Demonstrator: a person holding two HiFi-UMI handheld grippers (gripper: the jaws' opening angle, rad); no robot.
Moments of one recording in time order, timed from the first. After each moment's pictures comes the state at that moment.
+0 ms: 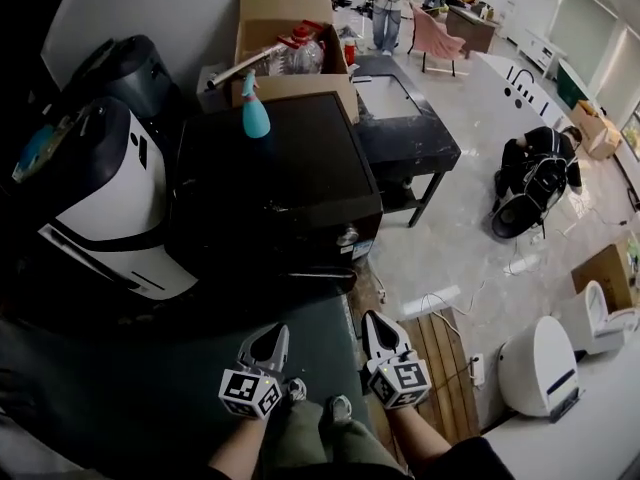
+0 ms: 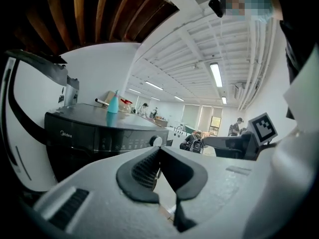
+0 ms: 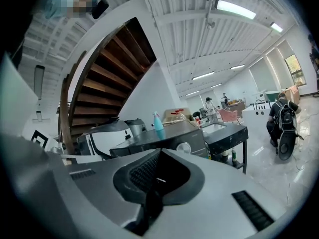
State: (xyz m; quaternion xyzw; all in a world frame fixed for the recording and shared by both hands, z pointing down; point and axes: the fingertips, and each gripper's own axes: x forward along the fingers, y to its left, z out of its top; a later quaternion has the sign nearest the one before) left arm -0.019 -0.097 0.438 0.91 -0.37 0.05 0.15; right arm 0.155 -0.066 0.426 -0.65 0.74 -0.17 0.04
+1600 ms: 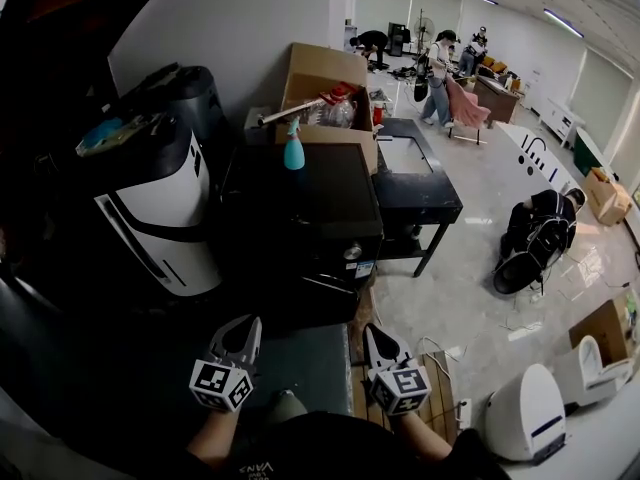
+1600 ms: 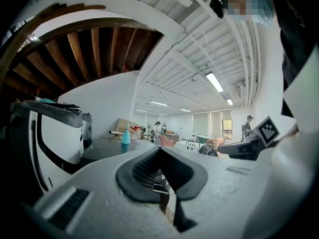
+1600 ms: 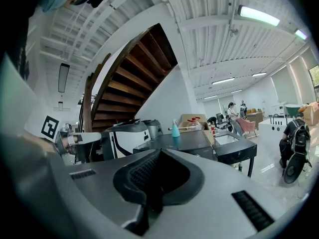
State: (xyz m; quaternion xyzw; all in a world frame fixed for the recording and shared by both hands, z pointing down) left arm -0.094 0.005 0.294 0.89 -0.45 0.00 0.04; right arm 0.132 0.042 0.322 -0.58 0.80 -0.11 0.00
